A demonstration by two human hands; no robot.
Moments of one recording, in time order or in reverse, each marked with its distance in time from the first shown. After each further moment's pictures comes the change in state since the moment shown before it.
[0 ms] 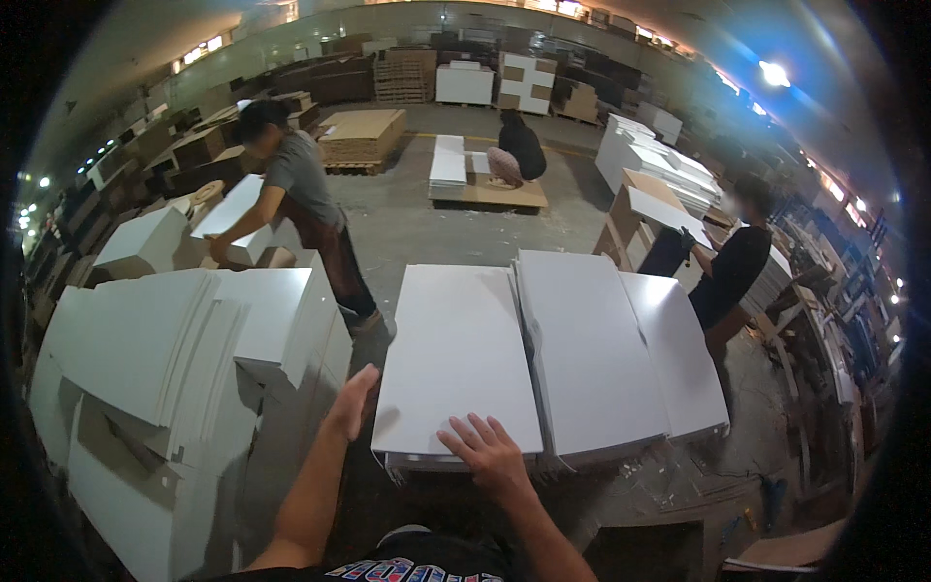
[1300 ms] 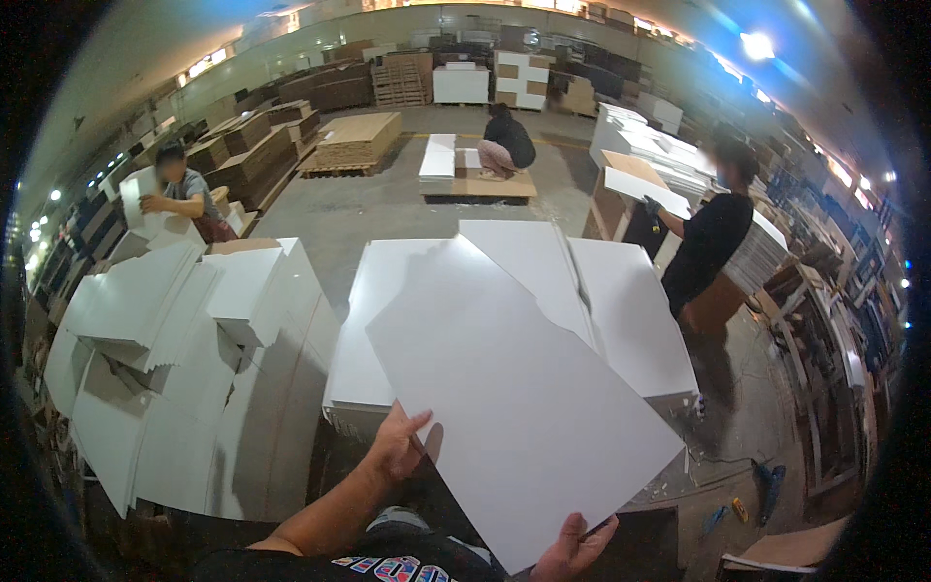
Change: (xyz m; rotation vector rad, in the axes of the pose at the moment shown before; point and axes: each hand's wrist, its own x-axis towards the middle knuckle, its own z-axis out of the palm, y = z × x) left_hand -0.159 -0.189 0.327 -0.140 -0.105 0.113; right_hand -0.351 0.001 -0.191 0.813 1.031 1.153
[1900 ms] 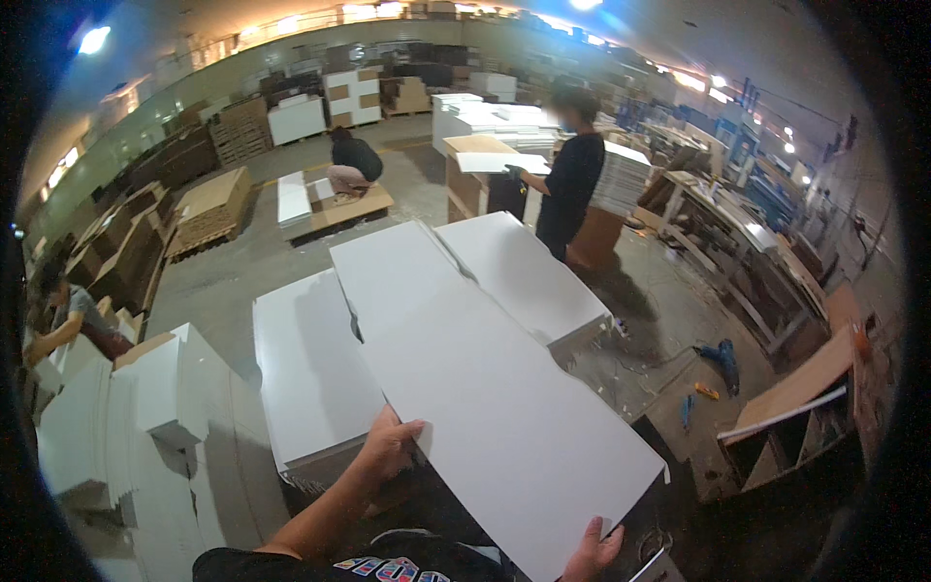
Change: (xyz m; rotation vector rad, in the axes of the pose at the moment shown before) left_hand 0.057 -0.018 0.017 0.204 -0.395 -0.312; right_hand -0.106 -0.030 -0.047 -0.678 0.563 0.335
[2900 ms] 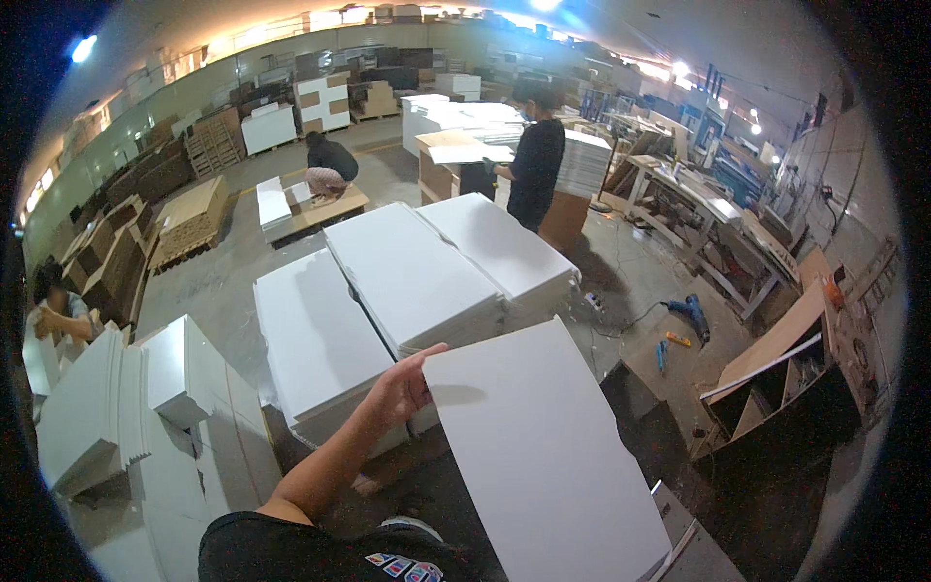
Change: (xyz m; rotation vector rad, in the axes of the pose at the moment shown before) left_hand -0.091 0.007 0.025 -0.025 -0.356 -0.120; right_hand -0.192 0.208 -0.148 0.544 0.417 0.337
